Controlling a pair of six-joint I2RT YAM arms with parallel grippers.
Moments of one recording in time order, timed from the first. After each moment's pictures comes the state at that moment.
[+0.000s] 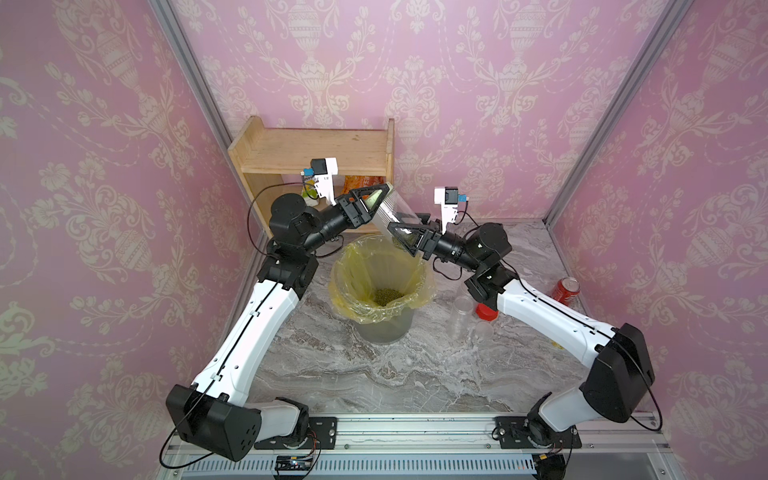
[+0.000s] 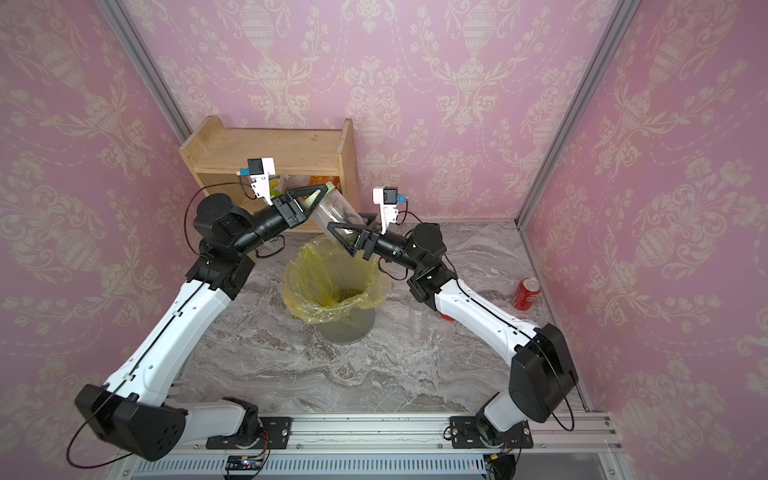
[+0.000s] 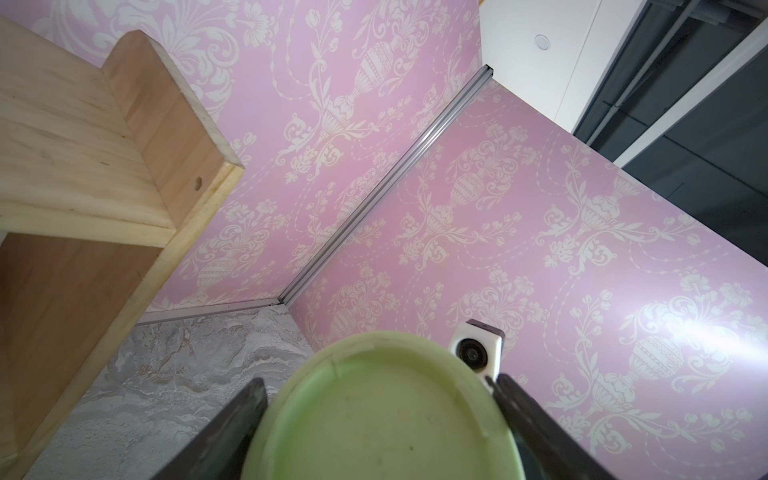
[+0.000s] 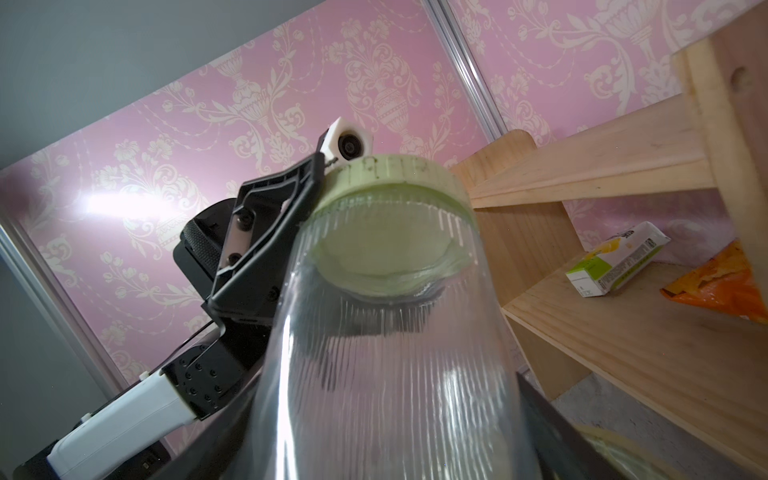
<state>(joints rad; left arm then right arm) -0.29 1.31 1.41 0.08 0.58 -0.87 0.65 1.51 1.27 0.58 -0.49 0.64</state>
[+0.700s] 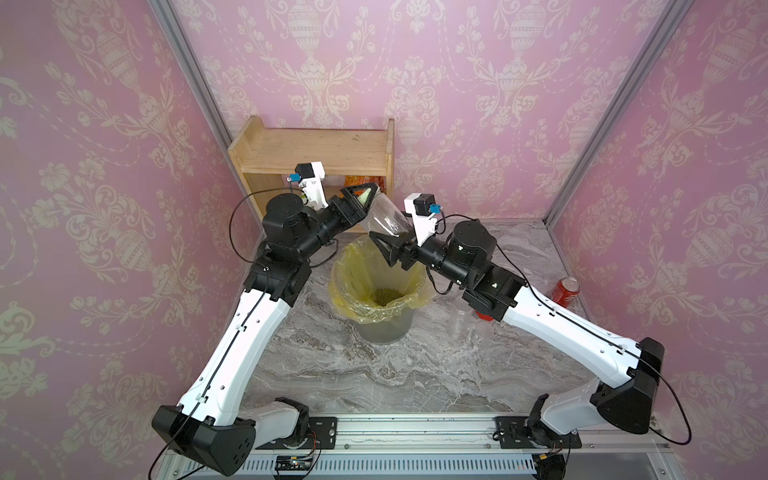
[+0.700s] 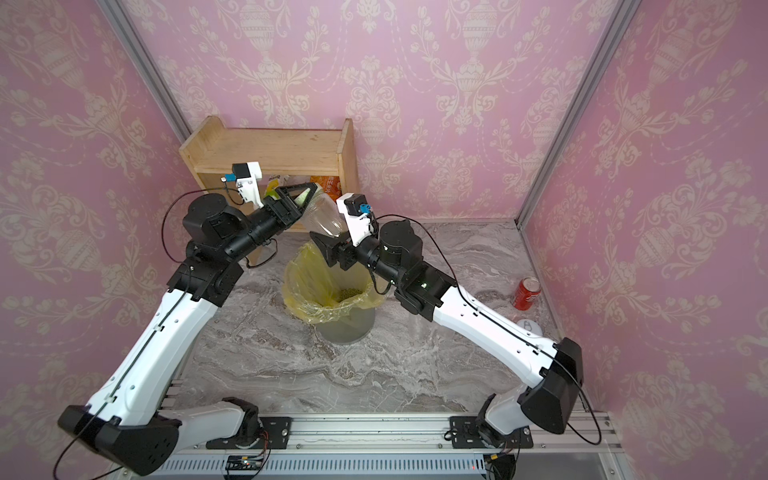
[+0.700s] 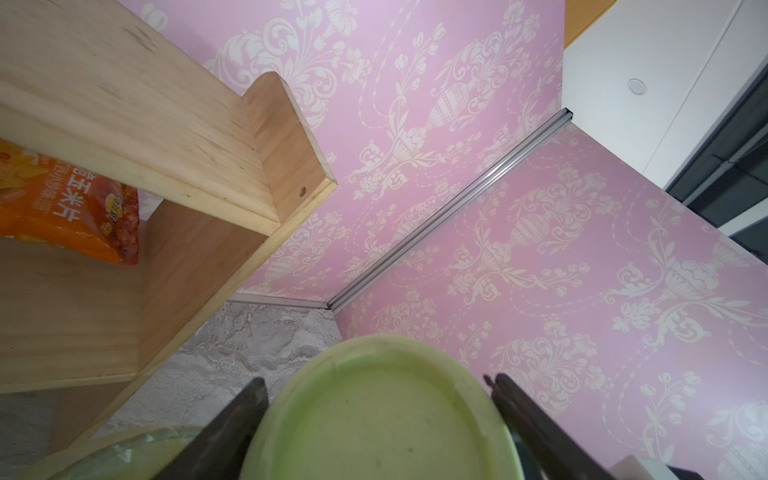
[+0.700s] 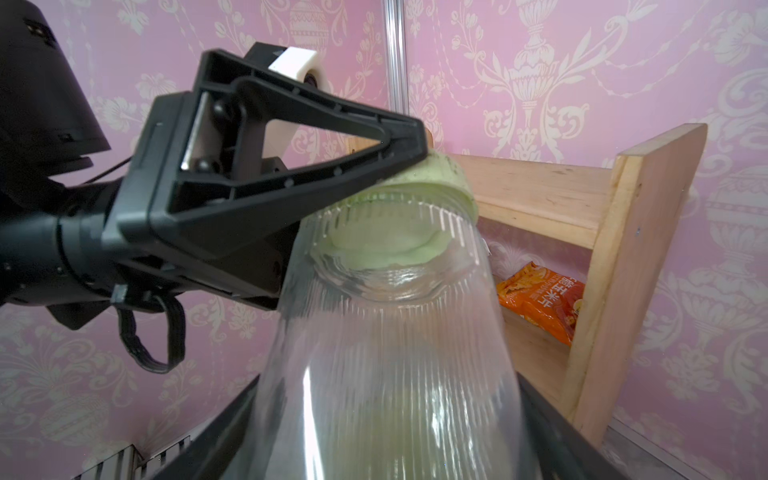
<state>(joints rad) -0.31 1.25 1.47 -0.17 0.33 -0.87 0.86 1.48 1.48 0.06 0.00 0.05</state>
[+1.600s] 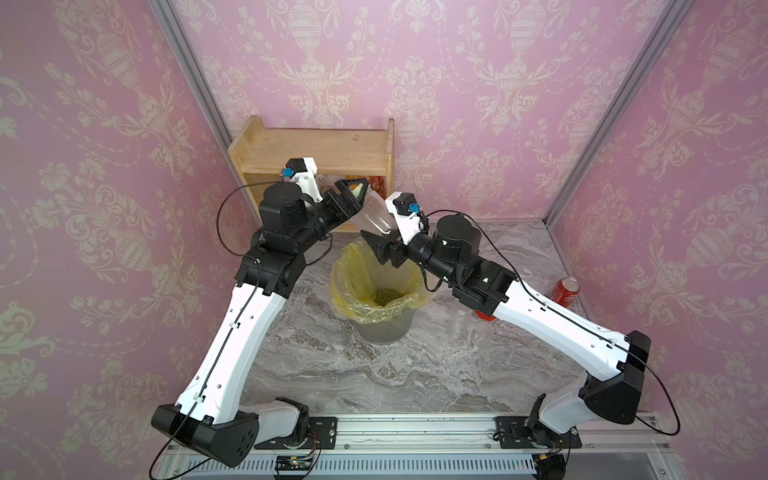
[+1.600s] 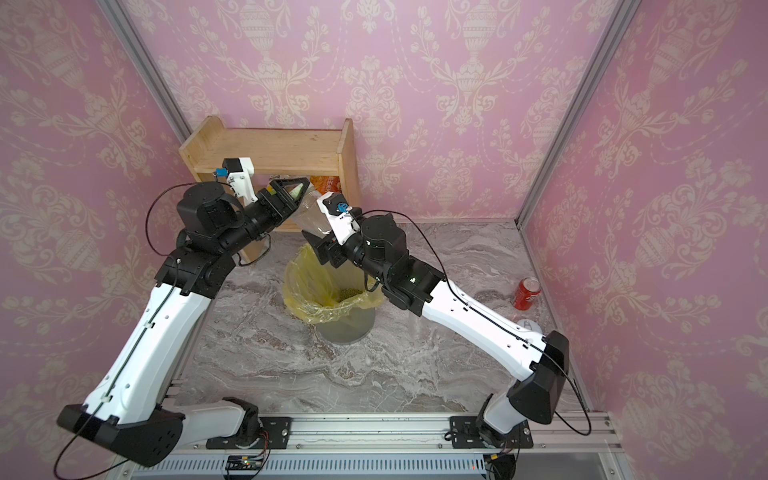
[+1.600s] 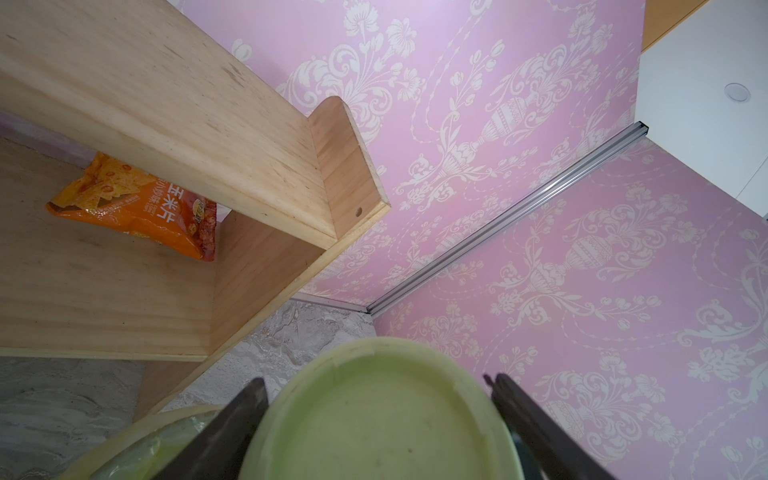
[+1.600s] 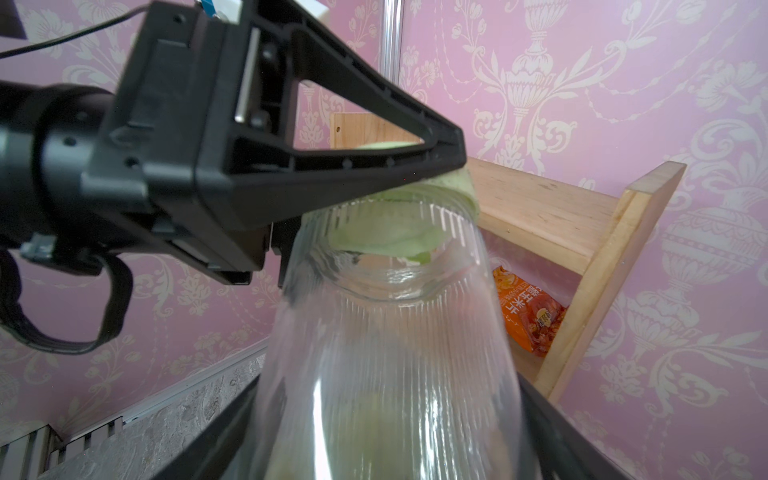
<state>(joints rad) -0.30 1.29 1.61 -0.37 0.24 -0.83 0.90 1.55 1.60 -0.04 0.09 -0.08</state>
